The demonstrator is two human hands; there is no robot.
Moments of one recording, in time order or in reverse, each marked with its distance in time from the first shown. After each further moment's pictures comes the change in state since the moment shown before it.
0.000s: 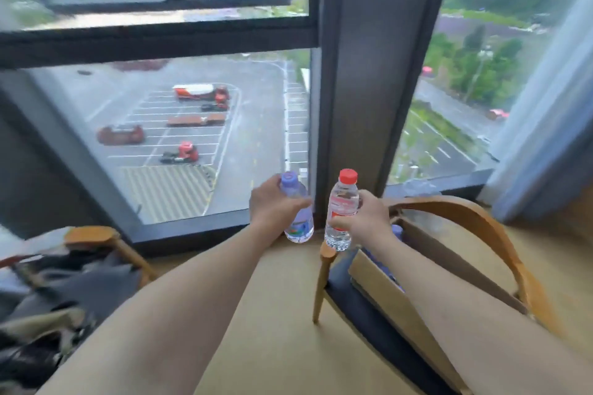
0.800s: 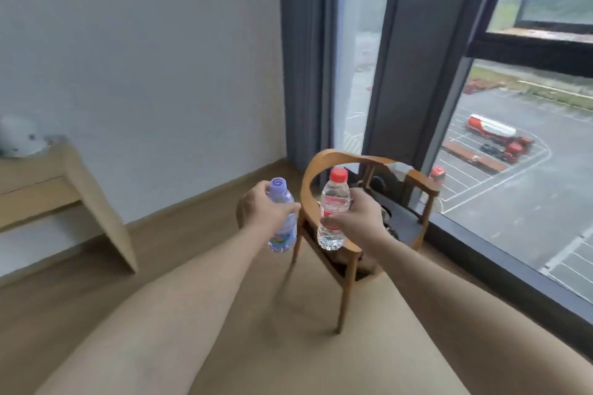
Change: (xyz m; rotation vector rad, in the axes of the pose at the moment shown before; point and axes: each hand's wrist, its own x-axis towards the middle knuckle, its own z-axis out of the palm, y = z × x) left_hand -0.494 -0.257 -0.489 0.145 0.969 -0.675; right_hand -0.510 -0.200 0.341 0.025 -0.981 -0.619
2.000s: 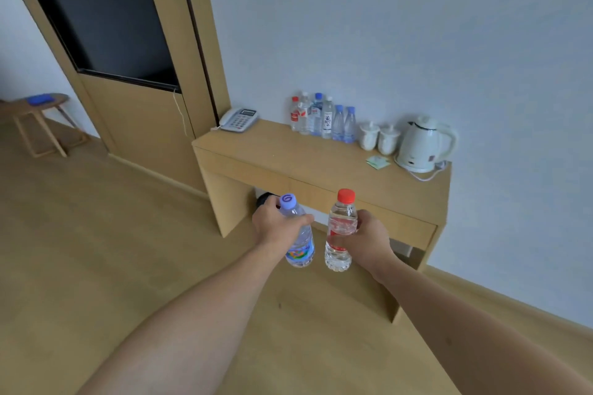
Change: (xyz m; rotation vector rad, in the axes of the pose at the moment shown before) left_hand 0.224 -0.485 -0.657 -0.015 0.954 -0.706; right_hand -0.014 -0.439 0.852 -0.048 -1.060 -0.459
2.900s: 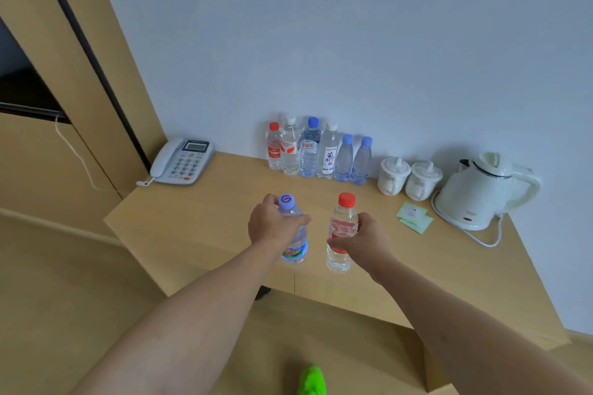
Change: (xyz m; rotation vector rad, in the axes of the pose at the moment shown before) left_hand 0.509 0.003 0.130 0.085 -0.263 0.074; right_hand 0.454 -0.061 0.132 0.034 0.193 0.217
